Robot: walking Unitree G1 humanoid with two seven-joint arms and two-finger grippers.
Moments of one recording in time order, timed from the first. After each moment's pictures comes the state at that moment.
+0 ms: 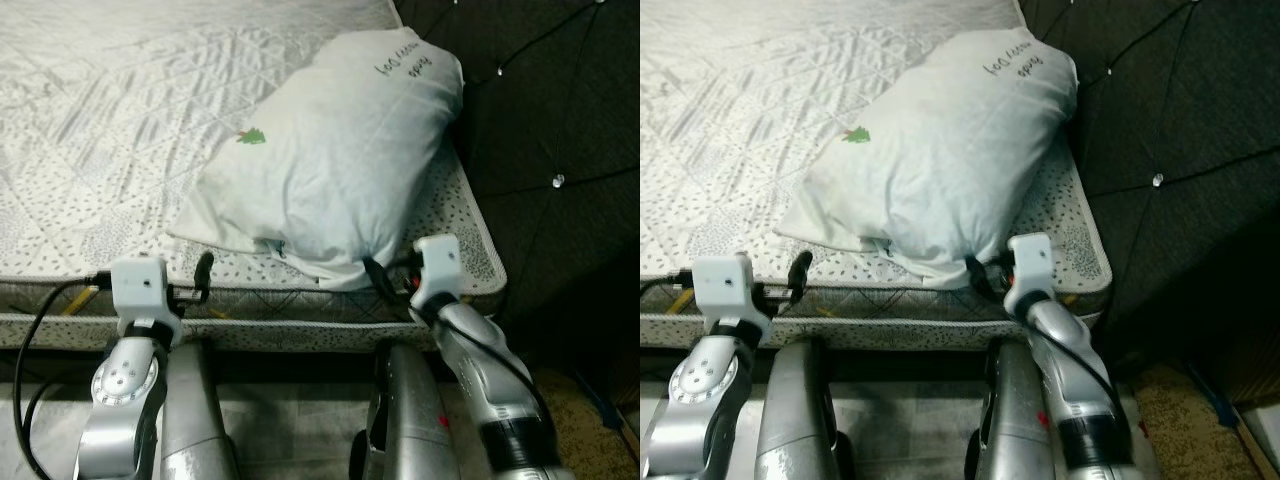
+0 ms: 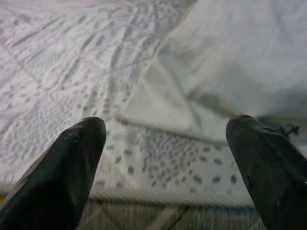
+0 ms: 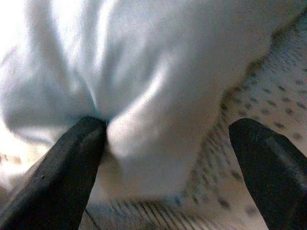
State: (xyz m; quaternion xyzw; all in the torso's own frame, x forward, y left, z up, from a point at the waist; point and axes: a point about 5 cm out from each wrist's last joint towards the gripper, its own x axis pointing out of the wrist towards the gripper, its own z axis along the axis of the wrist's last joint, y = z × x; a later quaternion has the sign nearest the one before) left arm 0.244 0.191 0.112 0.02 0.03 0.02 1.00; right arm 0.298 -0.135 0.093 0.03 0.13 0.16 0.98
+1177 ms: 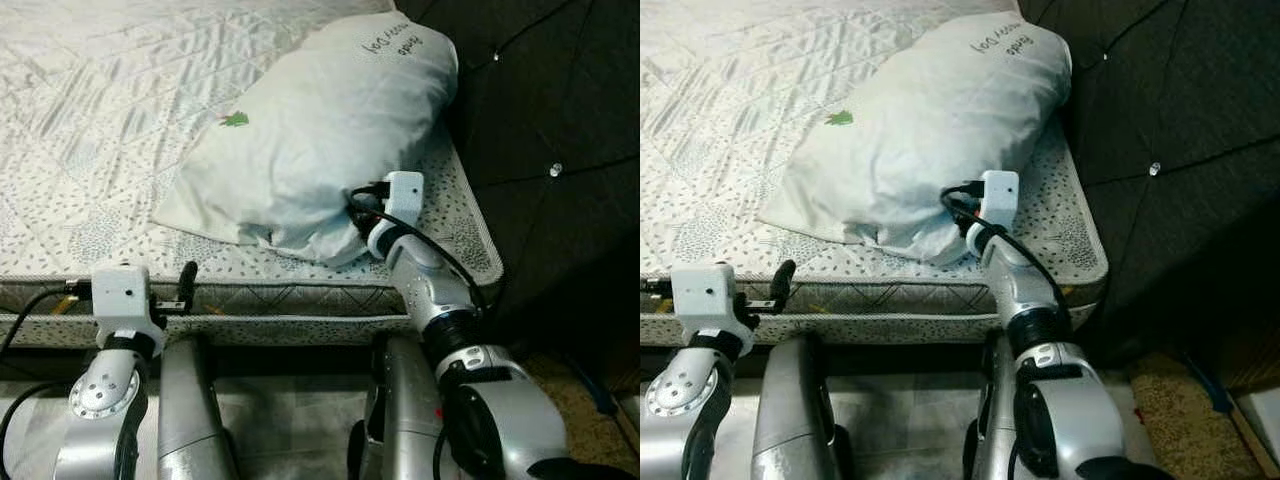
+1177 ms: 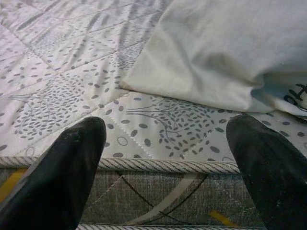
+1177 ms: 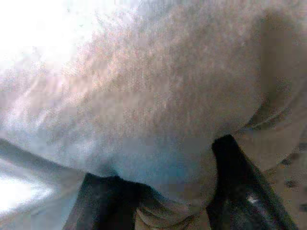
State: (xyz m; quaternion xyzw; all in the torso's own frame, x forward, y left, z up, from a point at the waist) left arm 0.229 0.206 0.110 0.04 0.05 0.03 1.00; right arm 0.374 -0.103 0.122 0.11 0.10 0.13 0.98
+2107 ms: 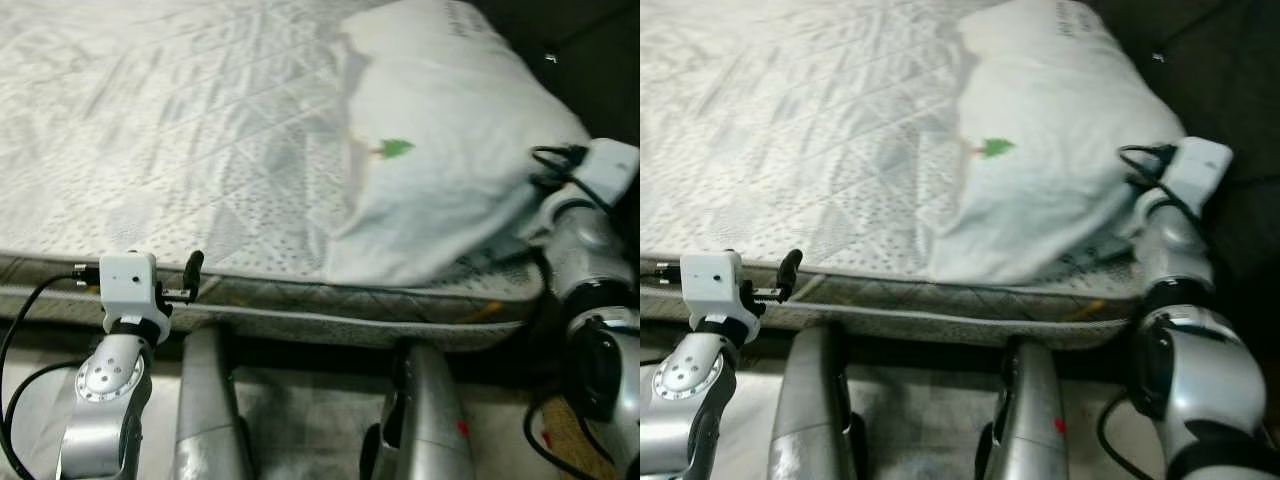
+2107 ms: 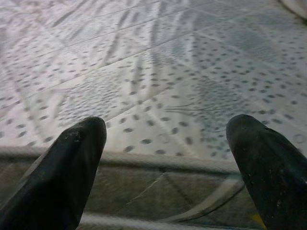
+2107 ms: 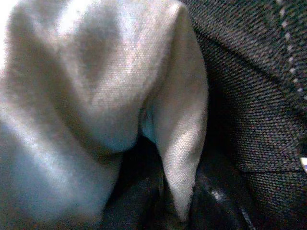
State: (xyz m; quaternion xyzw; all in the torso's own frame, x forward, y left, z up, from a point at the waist) left arm 0.241 0.205 0.114 0.04 0.04 0.02 1.00; right arm 0.366 -0.308 0.167 0.04 0.02 -0.22 0.98
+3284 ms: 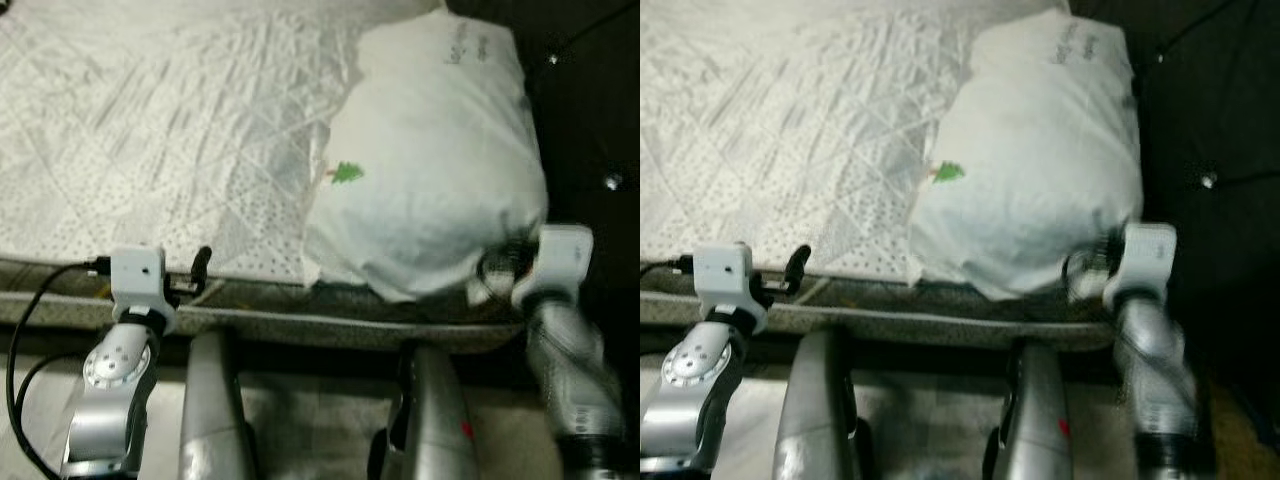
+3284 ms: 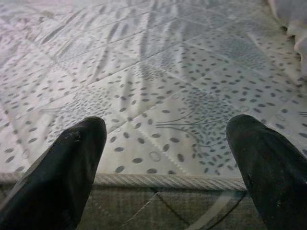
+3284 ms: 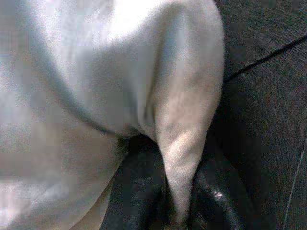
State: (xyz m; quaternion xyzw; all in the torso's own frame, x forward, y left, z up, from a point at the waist) left arm 0.253 0.202 0.113 0.05 0.04 0.00 1.00; right arm 0.297 -0.255 0.125 -0.08 0.03 -0.08 0.99
